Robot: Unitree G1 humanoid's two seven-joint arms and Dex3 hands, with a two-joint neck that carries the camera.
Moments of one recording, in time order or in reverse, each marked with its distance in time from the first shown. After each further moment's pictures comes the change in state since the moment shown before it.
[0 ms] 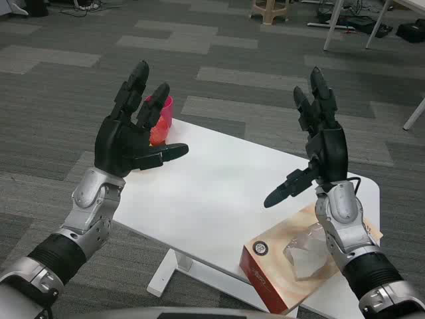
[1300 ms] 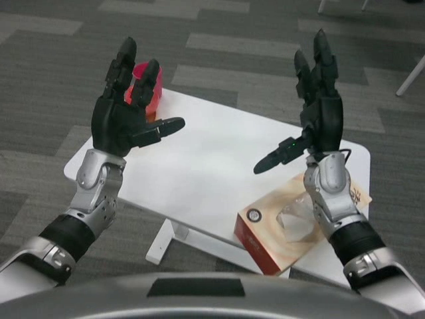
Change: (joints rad) left arm 0.017 -0.079 0.001 0.062 -0.011 -0.016 0.017; right arm 0.042 0.022 -0.017 -0.058 0.004 0.006 -0.069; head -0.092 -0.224
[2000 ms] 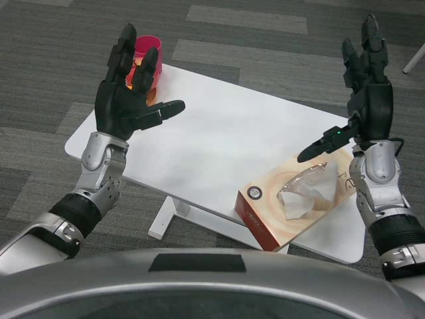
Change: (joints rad) left arm -0.008 -0.027 -0.005 0.096 -0.024 0.000 0.000; right arm 0.114 -0.143 -0.147 -0.008 0.017 0.037 0.095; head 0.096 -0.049
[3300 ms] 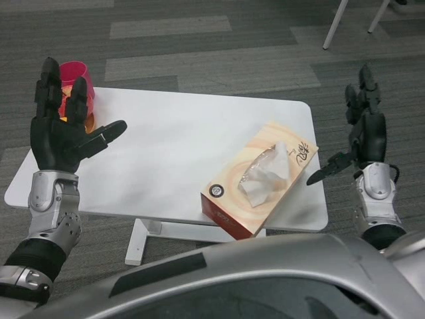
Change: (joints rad) left arm -0.043 -0.020 -0.002 0.110 0.010 -0.001 0.007; right arm 0.281 0.117 -0.416 0.142 0.002 0.010 0.122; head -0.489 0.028
